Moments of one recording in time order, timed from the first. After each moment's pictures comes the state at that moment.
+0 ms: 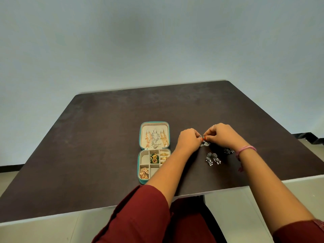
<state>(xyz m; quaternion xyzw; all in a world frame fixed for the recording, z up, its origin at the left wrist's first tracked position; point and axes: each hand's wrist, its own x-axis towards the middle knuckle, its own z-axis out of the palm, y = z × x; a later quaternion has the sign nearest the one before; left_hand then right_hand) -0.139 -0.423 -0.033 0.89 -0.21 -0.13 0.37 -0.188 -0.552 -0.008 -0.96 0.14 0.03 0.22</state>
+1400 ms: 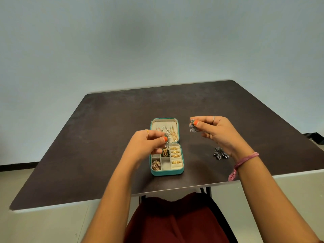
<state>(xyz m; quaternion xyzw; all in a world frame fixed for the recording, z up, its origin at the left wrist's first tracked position) -0.173 -0.251 0.023 0.76 -0.10 -0.18 0.61 -0.225 -0.471 0.023 -0.74 0.07 -0.10 0.66</state>
